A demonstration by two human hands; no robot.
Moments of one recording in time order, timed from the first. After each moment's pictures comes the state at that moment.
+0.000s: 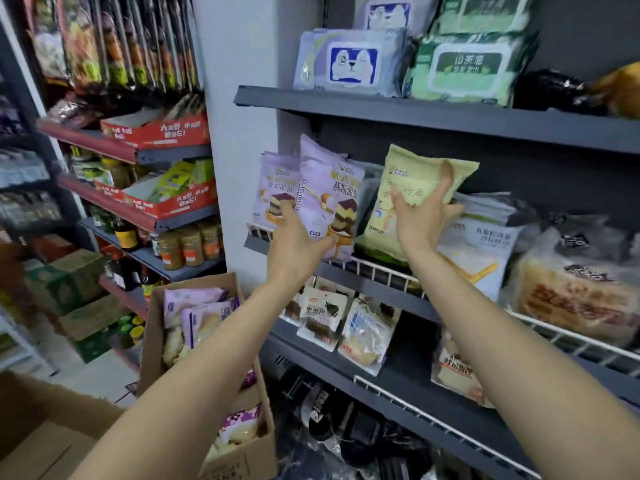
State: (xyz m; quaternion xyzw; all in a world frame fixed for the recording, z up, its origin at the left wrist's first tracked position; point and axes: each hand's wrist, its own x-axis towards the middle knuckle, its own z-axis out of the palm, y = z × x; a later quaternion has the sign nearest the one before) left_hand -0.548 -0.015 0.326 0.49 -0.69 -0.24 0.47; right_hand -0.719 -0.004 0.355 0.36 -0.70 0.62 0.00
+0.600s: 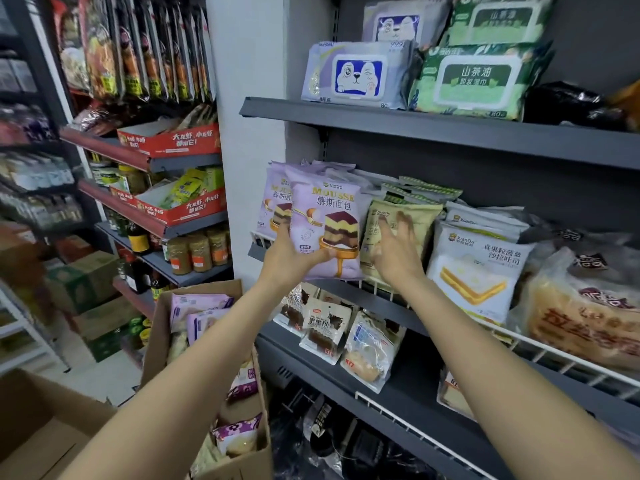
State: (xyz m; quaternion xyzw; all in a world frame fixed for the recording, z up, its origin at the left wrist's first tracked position) left_hand -0.540 -0.037 0.315 0.47 -0.66 -0.37 0.45; right_hand -0.733 -0.034 0.311 0.60 -0.75 0.26 0.04
